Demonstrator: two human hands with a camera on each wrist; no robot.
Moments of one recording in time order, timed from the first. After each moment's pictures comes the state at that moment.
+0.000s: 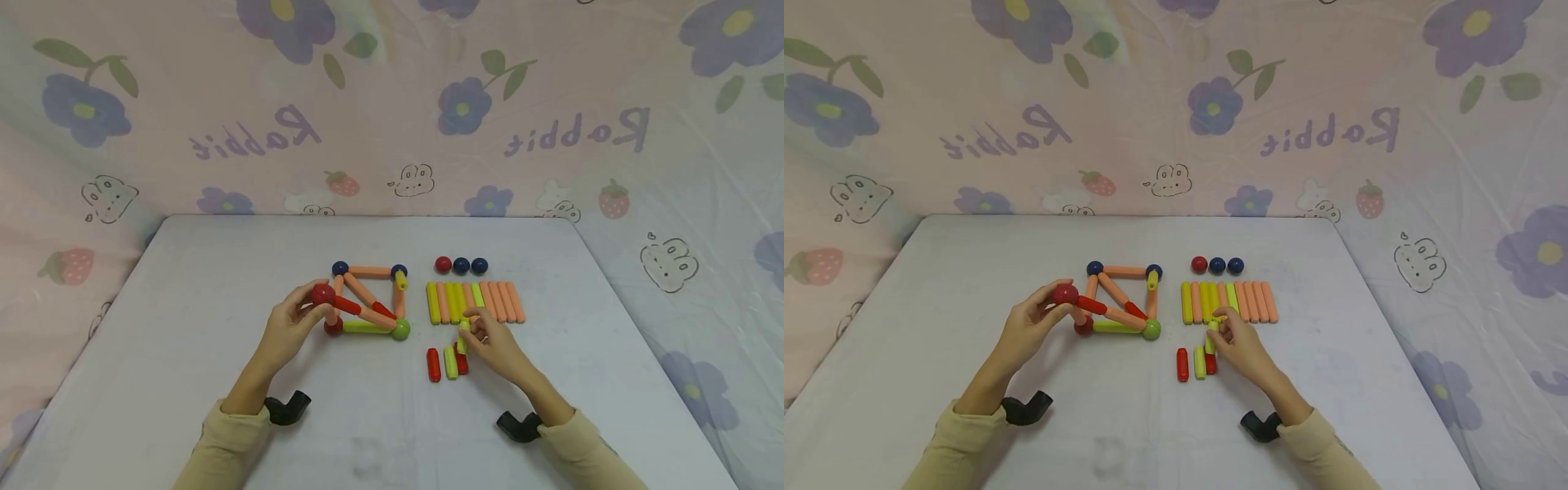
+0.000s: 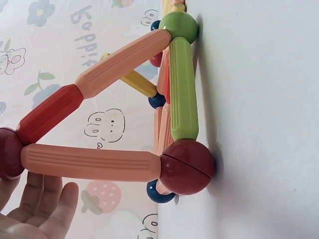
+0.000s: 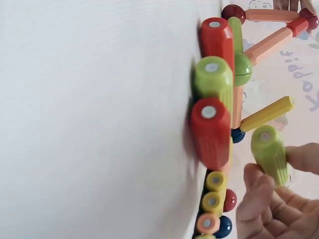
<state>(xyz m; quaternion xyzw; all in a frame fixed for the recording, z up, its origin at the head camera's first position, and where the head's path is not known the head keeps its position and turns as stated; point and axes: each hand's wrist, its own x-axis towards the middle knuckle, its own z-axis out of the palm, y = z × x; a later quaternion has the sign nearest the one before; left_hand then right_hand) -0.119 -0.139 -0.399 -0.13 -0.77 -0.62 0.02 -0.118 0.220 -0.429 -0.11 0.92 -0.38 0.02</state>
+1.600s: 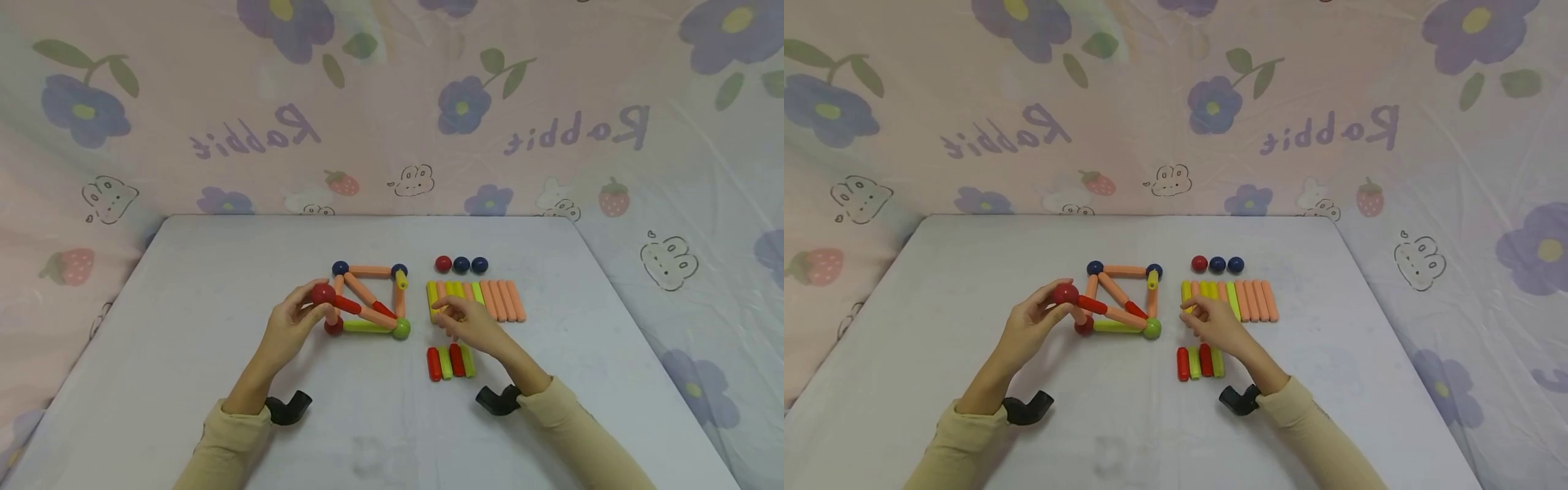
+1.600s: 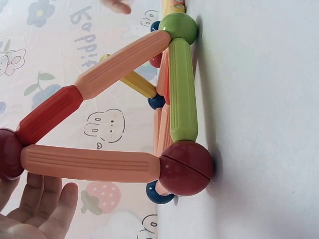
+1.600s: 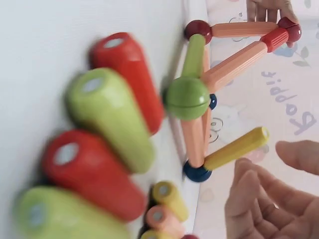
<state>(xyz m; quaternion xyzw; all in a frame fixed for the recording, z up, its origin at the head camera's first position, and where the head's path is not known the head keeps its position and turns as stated) -0.119 -0.138 -0.399 -0.13 -0.77 -0.62 0.03 -0.145 0.188 -0.401 -0.14 0.89 -0.42 0.13</state>
